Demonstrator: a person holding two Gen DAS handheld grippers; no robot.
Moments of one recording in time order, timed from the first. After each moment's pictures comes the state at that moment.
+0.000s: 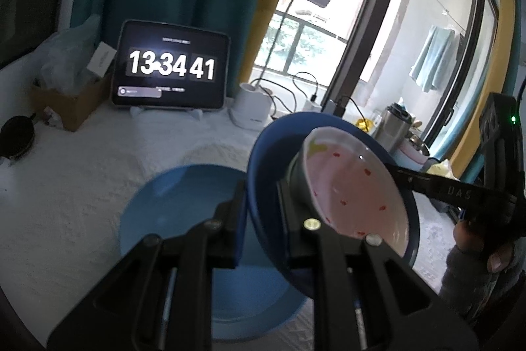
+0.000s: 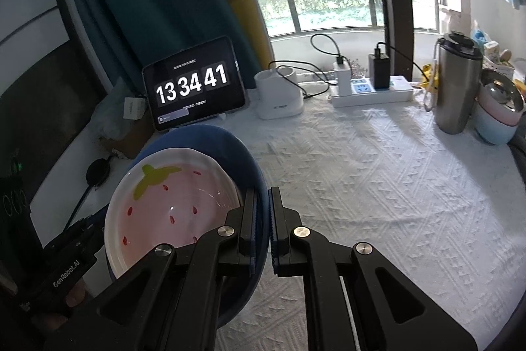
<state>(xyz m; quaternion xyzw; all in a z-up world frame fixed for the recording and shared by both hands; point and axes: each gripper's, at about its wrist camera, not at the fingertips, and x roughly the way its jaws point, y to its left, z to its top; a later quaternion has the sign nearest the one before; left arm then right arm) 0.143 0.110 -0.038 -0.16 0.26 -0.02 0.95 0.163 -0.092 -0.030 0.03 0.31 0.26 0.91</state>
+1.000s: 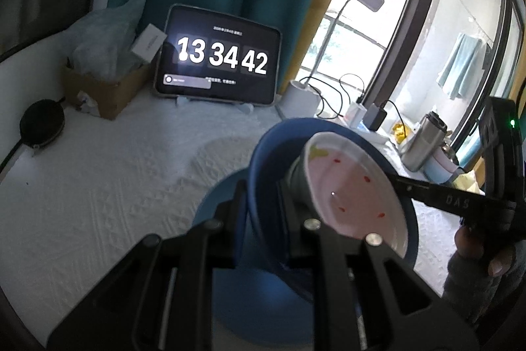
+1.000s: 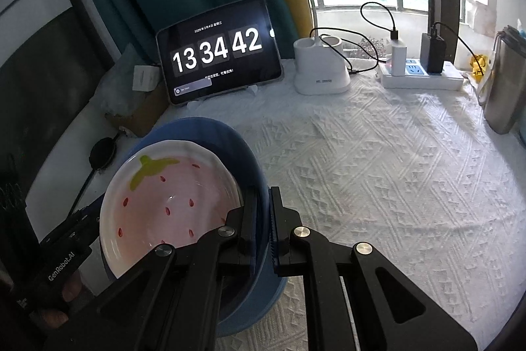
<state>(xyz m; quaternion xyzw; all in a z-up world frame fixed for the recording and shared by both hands) 0.148 0.167 -0.059 -0.18 0.28 0.03 0.94 0.189 -0.015 -0.052 0.00 0.36 0.29 0.89</state>
